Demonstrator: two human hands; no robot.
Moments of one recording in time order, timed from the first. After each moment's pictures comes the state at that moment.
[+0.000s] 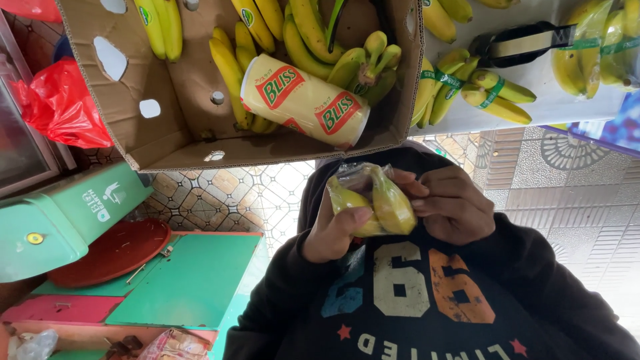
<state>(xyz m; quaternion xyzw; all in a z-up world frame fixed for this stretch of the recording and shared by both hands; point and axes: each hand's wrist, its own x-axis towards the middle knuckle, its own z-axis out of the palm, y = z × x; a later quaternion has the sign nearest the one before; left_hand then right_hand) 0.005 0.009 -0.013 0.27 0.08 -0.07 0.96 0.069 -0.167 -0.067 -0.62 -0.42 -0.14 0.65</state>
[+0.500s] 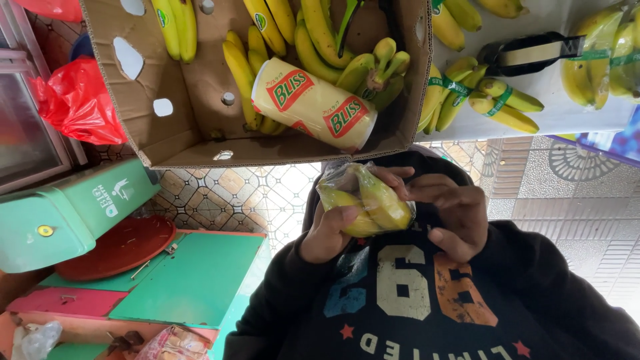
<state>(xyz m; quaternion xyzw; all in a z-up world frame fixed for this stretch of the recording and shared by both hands) -0.001 0.017 -0.033 0.30 0.04 -0.04 0.95 0.047 -0.181 -0.081 -0.52 -0.34 0.08 0.78</state>
